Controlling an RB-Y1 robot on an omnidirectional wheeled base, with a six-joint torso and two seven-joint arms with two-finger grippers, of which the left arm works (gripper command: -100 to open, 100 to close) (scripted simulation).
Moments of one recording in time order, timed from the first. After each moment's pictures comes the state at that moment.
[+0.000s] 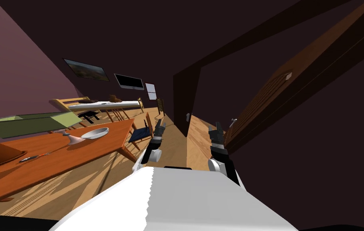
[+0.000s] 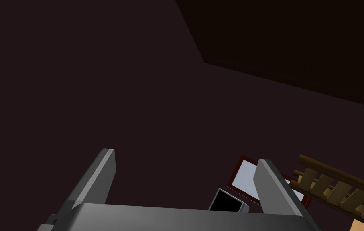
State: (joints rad) arm 0.27 0.06 -0.14 -1.94 0.04 -0.53 0.02
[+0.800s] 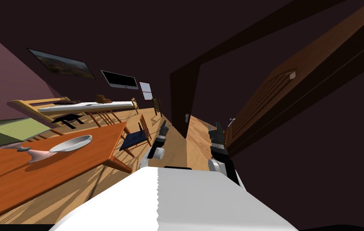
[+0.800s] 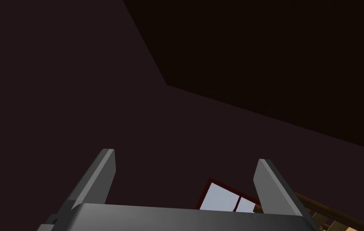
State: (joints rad) arm 0.17 0.08 -0.19 -1.78 0.08 -0.51 0.00
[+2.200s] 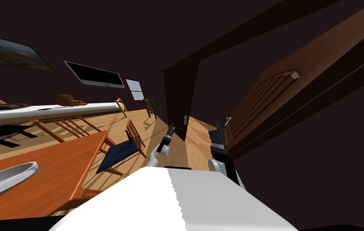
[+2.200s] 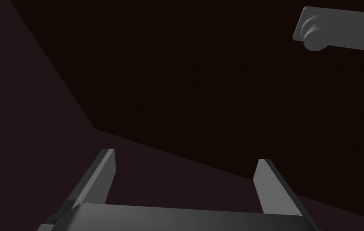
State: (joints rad) arm -0.02 0.08 -0.27 -1.45 0.14 -0.48 -0.03
